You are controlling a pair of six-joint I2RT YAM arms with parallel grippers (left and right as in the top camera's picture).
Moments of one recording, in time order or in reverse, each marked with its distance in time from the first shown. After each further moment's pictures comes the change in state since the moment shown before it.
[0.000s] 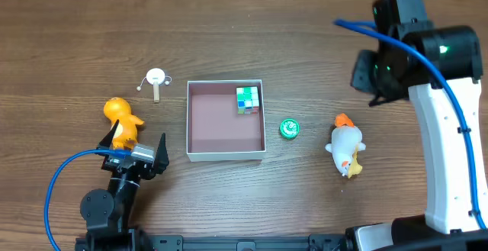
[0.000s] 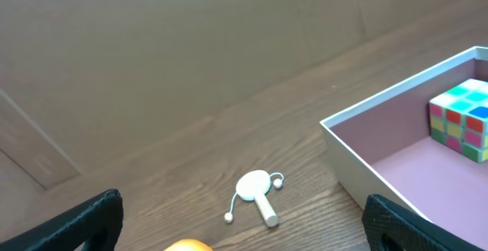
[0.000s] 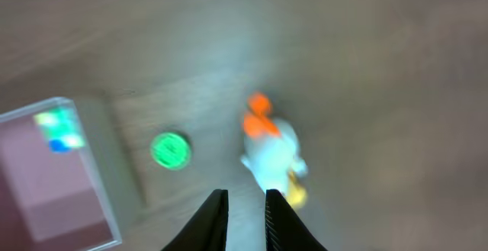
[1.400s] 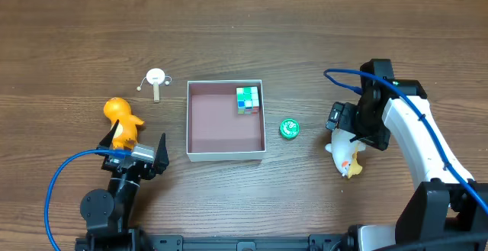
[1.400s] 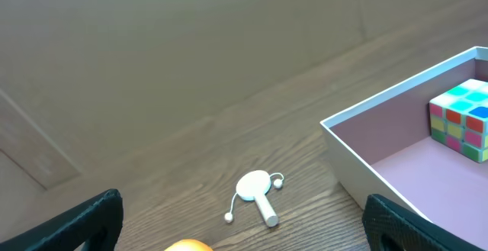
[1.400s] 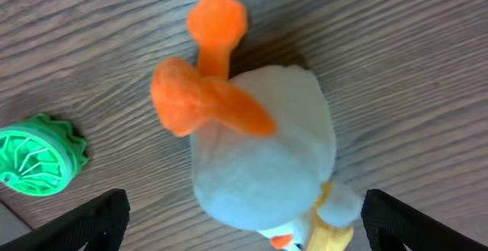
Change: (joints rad) left arm 0.000 0.000 0.000 0.000 0.000 0.000; right arm -0.171 -0.020 -0.833 0.561 -0.179 -0.056
